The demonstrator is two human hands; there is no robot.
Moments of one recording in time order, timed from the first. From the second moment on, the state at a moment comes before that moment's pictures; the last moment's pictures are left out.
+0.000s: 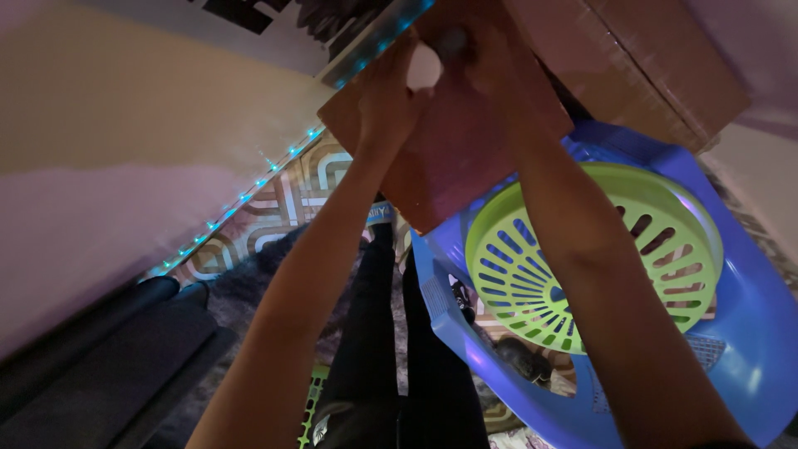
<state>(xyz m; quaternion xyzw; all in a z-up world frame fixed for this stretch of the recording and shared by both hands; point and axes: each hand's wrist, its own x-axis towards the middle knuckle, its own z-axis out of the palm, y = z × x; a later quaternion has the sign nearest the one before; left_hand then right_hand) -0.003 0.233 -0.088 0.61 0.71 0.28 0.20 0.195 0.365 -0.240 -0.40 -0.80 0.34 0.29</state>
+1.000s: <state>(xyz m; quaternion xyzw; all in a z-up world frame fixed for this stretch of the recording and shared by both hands) -0.003 0.212 -0.069 0.58 0.74 0.24 0.25 0.181 0.345 -0.156 -0.41 -0.79 0.38 0.26</state>
